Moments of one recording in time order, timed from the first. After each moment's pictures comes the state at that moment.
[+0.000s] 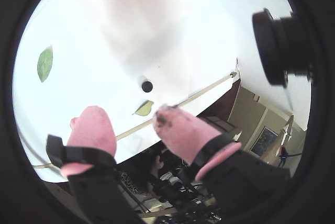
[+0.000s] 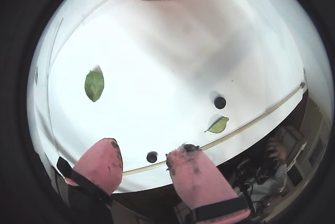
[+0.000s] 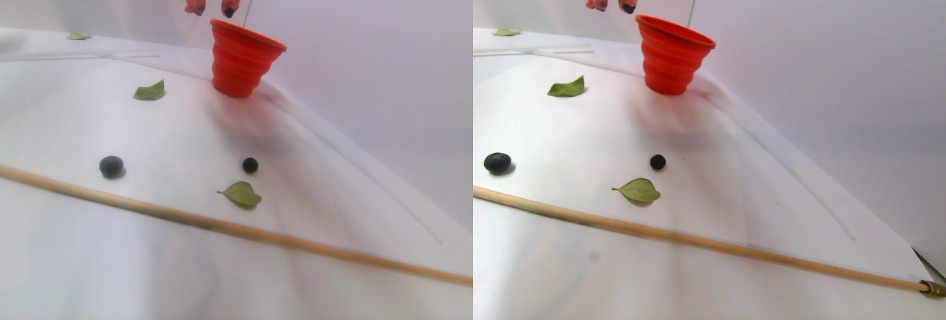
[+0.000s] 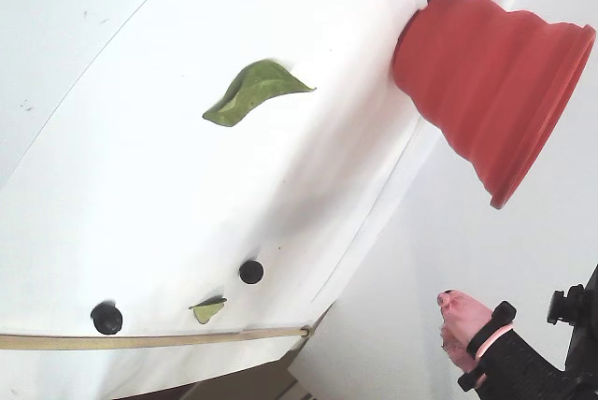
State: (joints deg) arm 2.0 149.7 138.2 41.1 -73.2
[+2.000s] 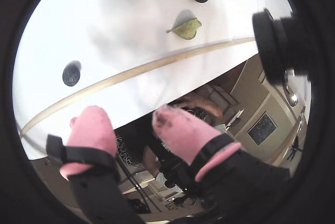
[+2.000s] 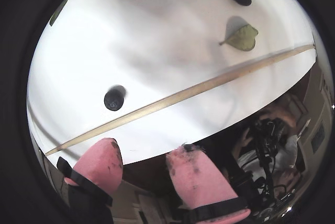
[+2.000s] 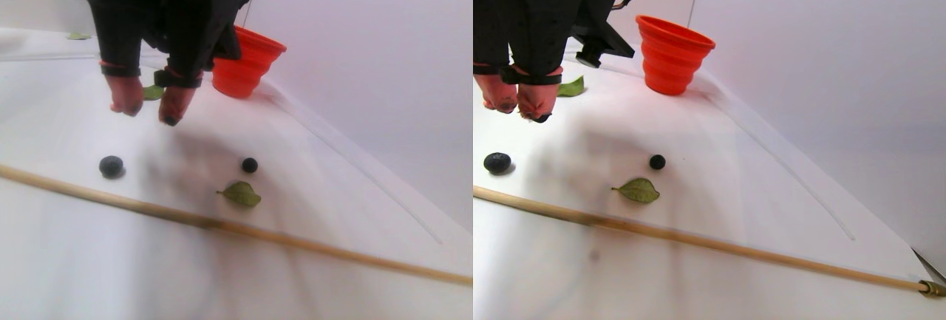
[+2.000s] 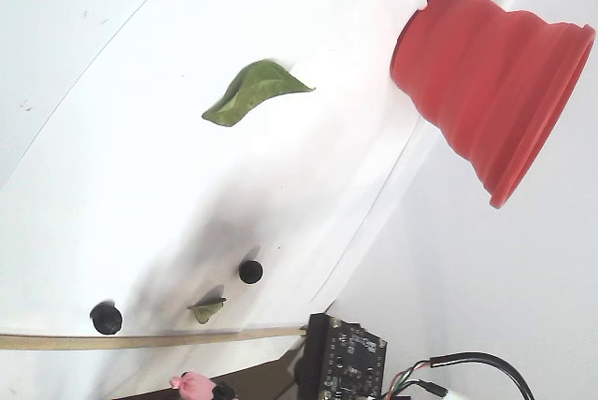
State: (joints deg) arm -7.0 146.4 168.8 21.9 -66.1
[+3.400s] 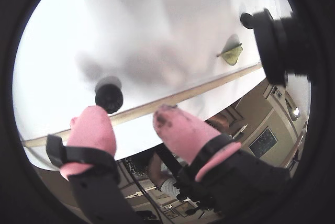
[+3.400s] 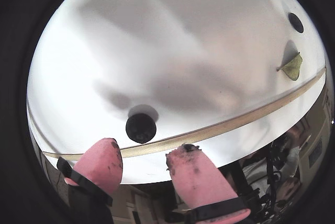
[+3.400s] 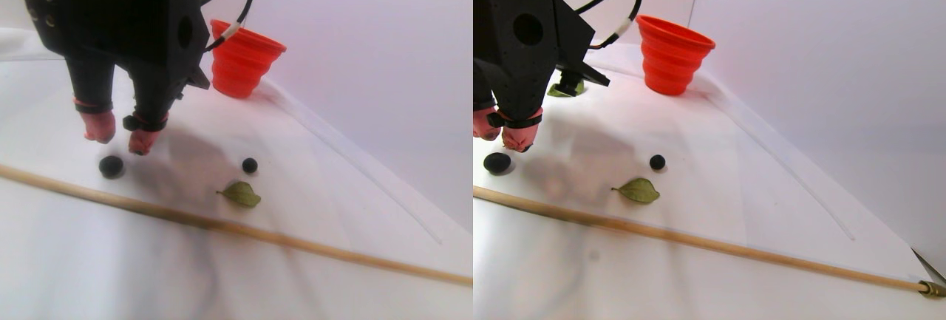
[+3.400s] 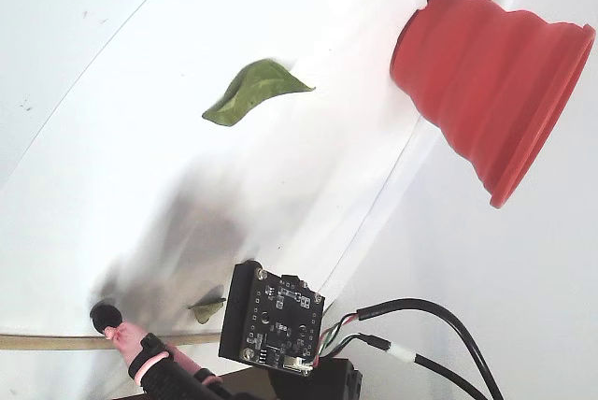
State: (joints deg) arm -14.3 118.5 169.5 -6.9 -63.5
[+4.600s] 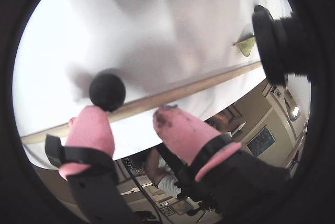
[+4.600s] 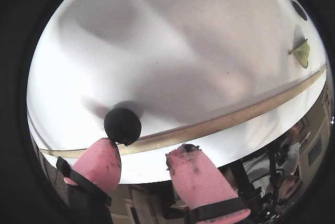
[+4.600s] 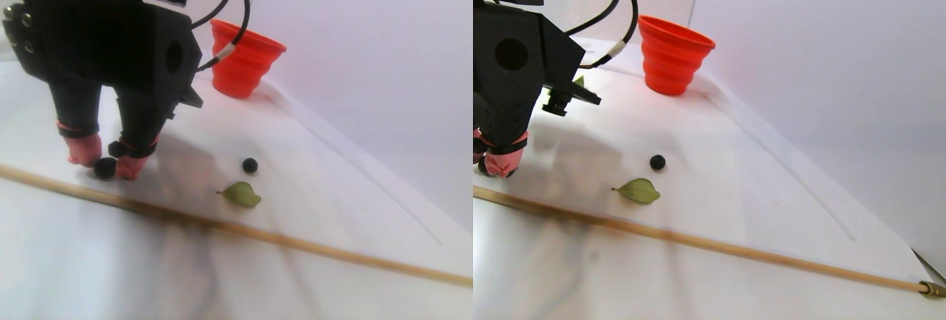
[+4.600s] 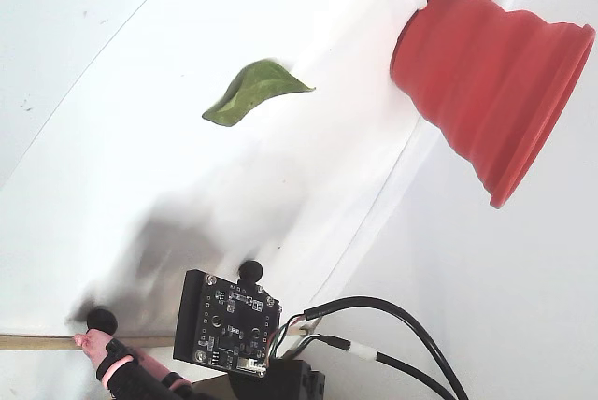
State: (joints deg) arm -16.2 108.2 169.5 -14.7 -62.7
